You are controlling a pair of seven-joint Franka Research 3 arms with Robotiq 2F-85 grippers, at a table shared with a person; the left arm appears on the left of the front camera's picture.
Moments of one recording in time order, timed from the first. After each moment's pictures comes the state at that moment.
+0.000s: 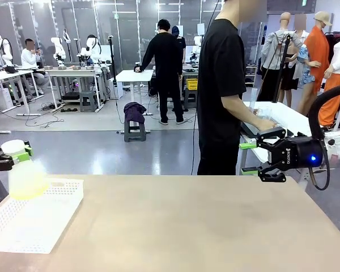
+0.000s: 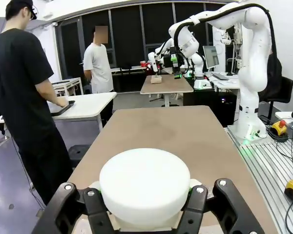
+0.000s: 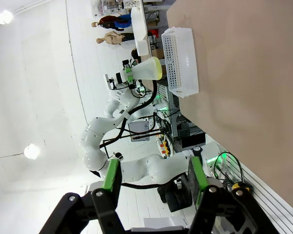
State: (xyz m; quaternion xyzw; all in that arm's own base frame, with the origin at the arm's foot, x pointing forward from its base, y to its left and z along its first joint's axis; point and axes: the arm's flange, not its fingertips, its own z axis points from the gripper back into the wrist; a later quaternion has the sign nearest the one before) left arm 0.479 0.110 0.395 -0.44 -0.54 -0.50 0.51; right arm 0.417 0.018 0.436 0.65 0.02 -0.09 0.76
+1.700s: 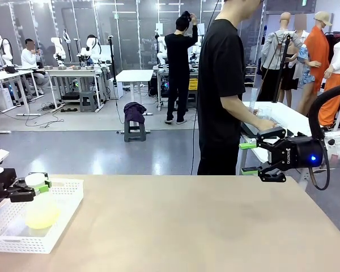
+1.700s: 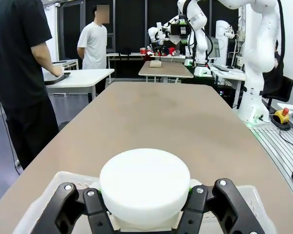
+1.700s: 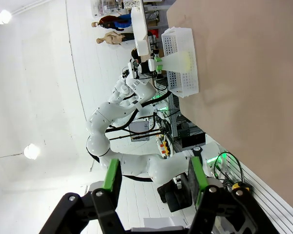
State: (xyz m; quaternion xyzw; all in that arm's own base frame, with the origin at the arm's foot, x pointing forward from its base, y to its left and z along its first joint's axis) left arm 0.504 0.094 0.277 -0.45 -0.51 -0.49 0.54; right arm 0.417 0.018 0.436 0.65 0.02 -0.09 0.76
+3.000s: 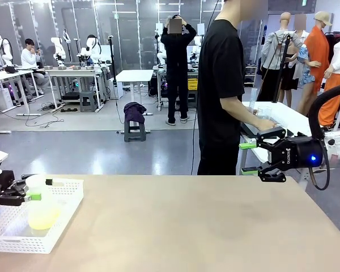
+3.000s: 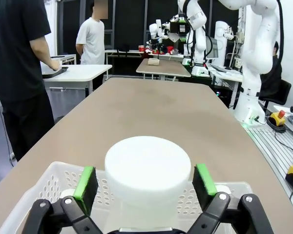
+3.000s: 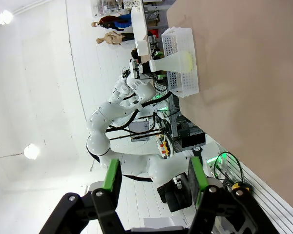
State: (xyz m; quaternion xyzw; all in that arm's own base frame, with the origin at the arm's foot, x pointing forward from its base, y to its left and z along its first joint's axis) left arm 0.501 0.101 0.273 -0.46 -0.49 -0.48 0.56; right arm 0.417 0.018 0.436 0.65 0.02 -0.09 0.76
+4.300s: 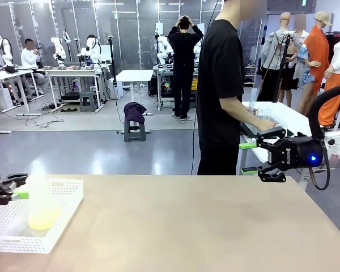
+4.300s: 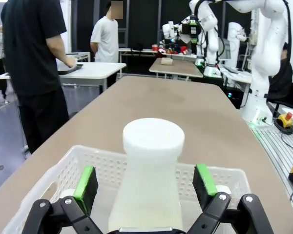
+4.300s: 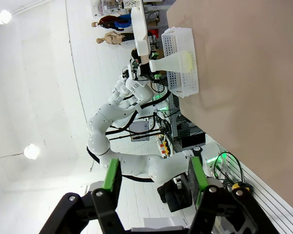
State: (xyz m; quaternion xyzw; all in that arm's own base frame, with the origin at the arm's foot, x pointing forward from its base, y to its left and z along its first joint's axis) left arm 0.484 0.156 0.282 -0.44 -0.52 -0.46 0.57; right arm 0.417 0.018 0.436 0.65 0.02 -0.09 0.76
